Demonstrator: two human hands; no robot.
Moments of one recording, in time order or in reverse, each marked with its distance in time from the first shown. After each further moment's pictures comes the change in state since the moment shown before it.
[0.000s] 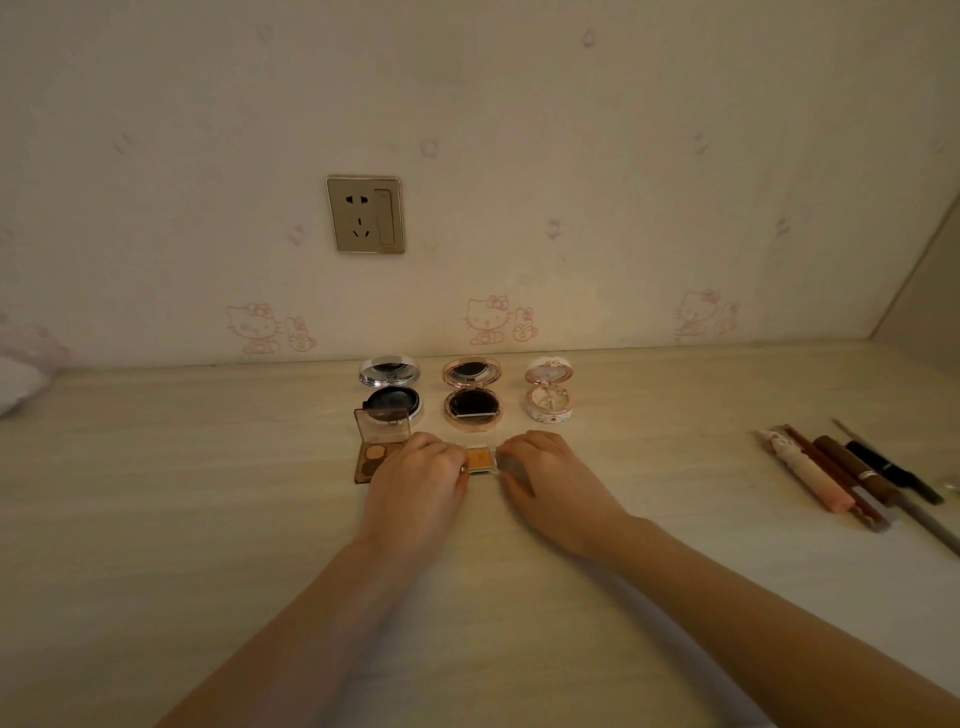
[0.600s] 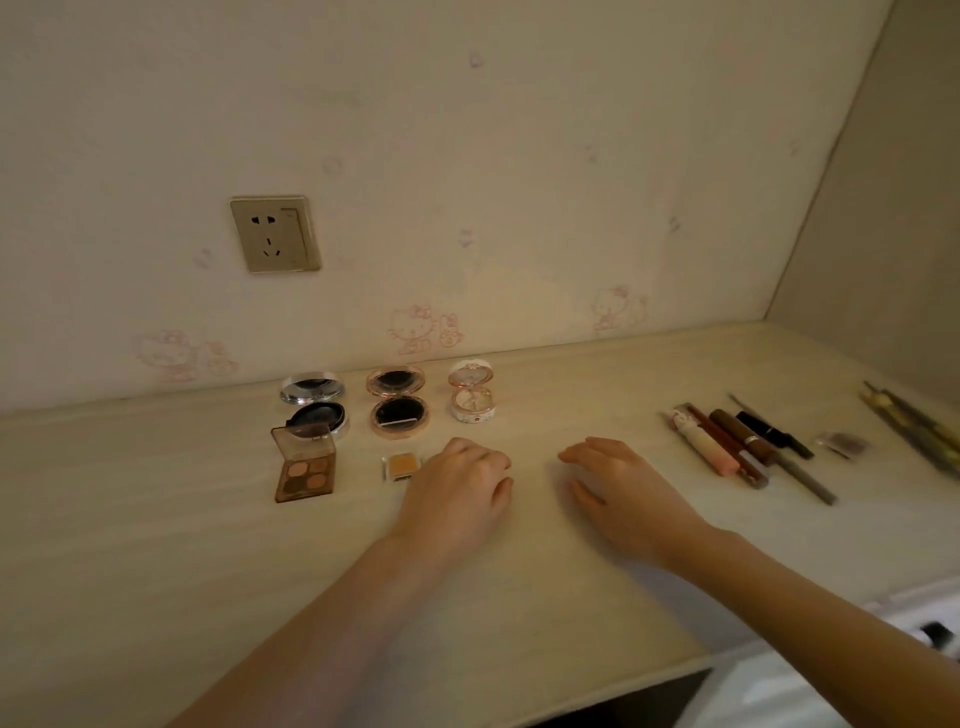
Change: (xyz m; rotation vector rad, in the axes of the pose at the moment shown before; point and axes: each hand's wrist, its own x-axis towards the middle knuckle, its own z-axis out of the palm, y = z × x) left_hand 0.014 0.084 0.011 -0.107 -0.112 0.239; right_hand -0.080 0.071 -0.063 -0.104 0.036 0.185
